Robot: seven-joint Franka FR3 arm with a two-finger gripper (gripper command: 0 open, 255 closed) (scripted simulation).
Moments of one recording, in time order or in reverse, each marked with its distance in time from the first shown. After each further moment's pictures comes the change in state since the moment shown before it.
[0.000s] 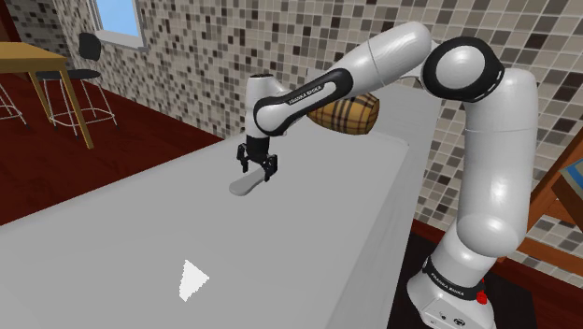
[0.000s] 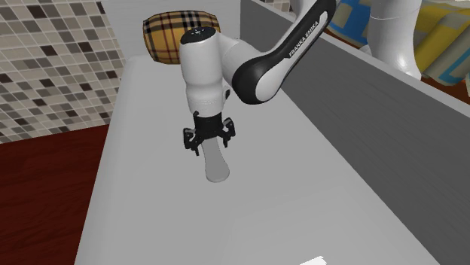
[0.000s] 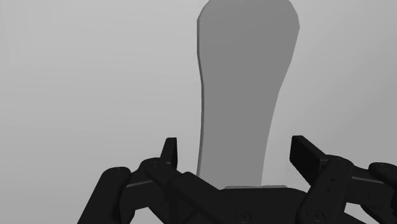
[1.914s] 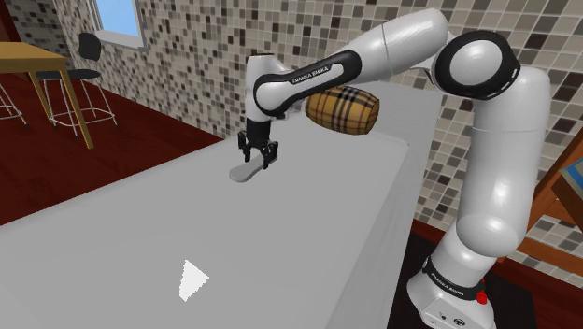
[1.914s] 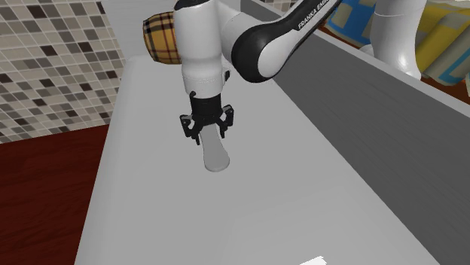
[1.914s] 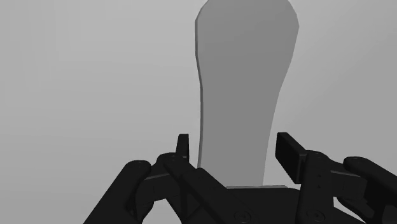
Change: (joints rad) arm -0.008 -0.063 0.012 0.056 0.029 -0.115 -0.017
